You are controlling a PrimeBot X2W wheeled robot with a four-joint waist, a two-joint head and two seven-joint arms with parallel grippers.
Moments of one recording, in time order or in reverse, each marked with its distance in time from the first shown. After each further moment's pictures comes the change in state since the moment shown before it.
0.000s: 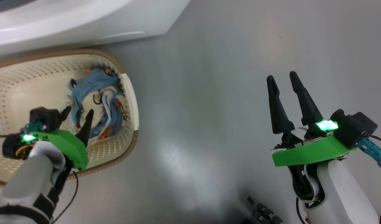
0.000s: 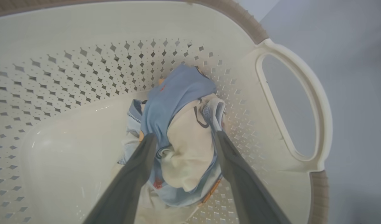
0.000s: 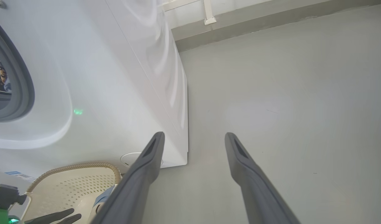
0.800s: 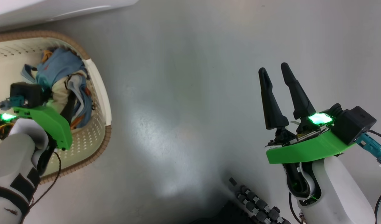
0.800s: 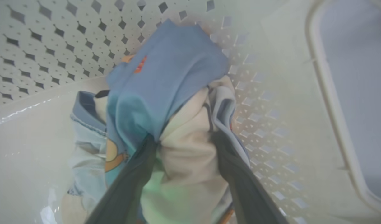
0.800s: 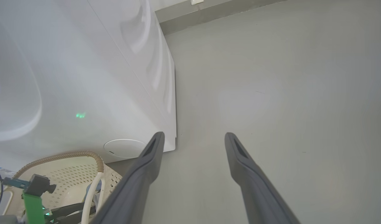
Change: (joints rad) left arm -0.160 0.118 -0.317 -0.017 -0.280 0.000 0.058; right arm -0.035 0.005 0.051 -0.043 0.056 0.000 0.000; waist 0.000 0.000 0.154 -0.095
